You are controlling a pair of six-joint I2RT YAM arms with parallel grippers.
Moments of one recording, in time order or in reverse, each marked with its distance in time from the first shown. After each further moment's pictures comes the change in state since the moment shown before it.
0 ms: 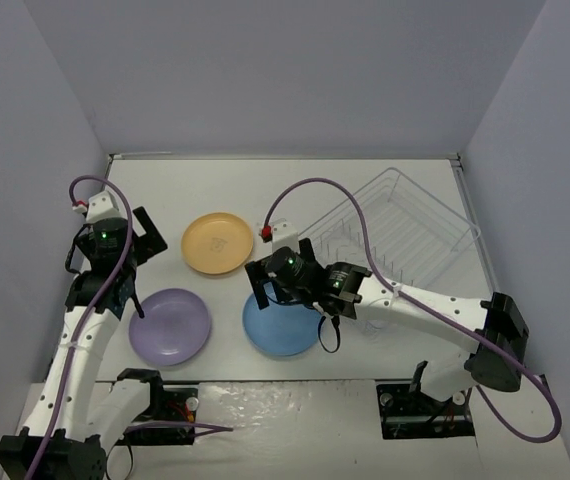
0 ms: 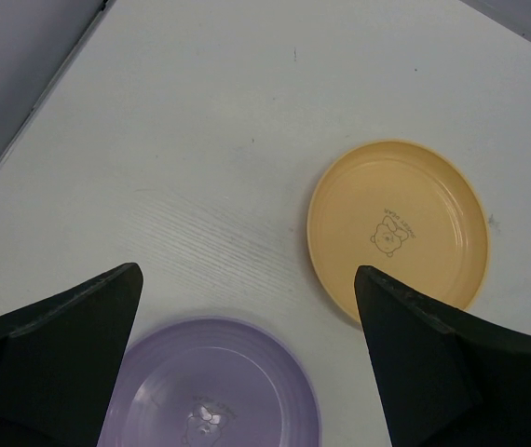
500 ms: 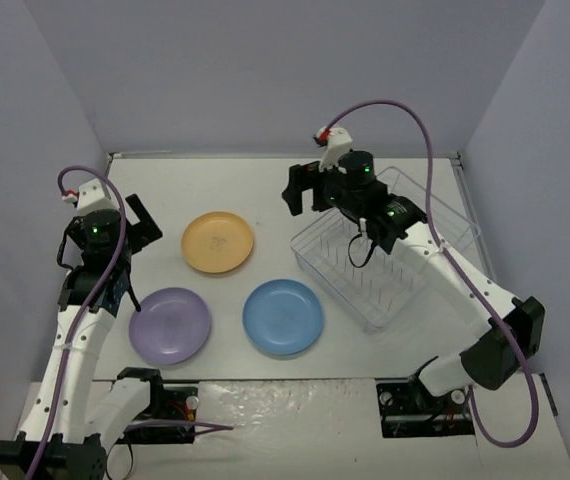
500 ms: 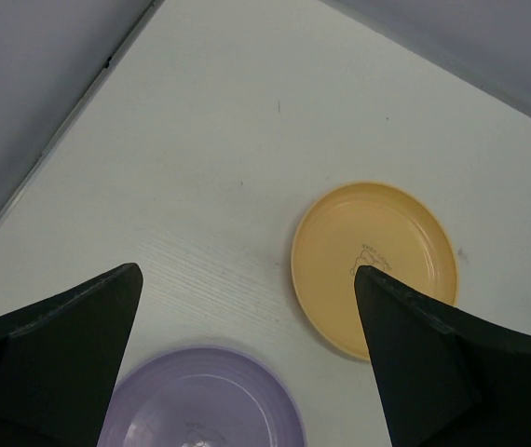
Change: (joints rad) left arm 0.000 -0.002 0.073 0.021 -0.010 0.022; right arm -0.479 0.002 0.229 0.150 -0.381 -0.262
